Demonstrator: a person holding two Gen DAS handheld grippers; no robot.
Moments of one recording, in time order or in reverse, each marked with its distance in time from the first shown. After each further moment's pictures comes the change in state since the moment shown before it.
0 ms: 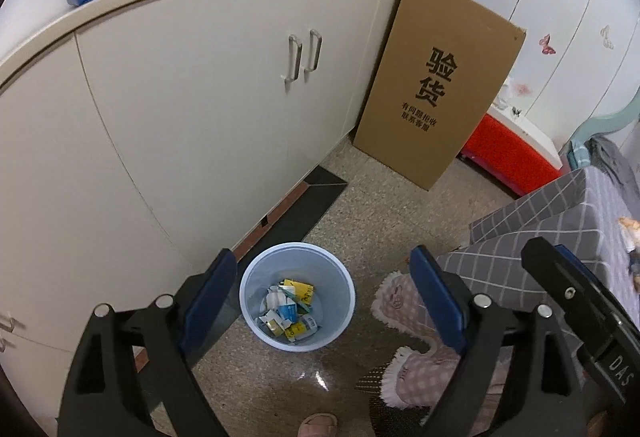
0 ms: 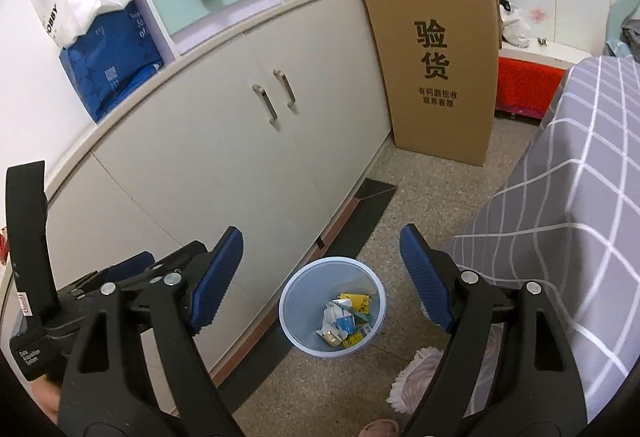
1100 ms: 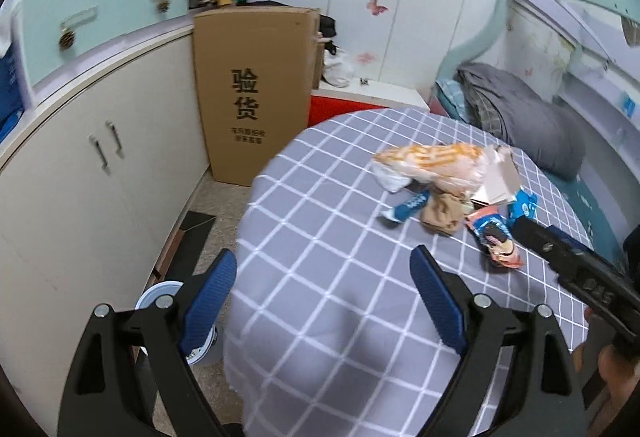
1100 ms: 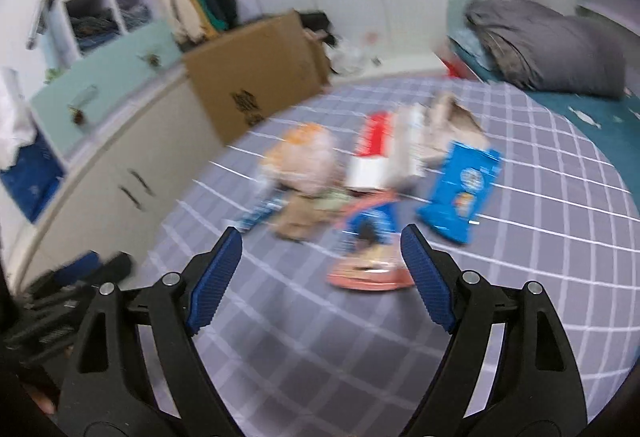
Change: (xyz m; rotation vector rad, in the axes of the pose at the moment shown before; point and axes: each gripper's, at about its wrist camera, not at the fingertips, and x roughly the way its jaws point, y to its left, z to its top) left arm -0.109 -0.301 -0.071 0.407 -0.067 -0.278; right arm -0.246 -0.256 -0.013 0.260 -0.133 -0.364
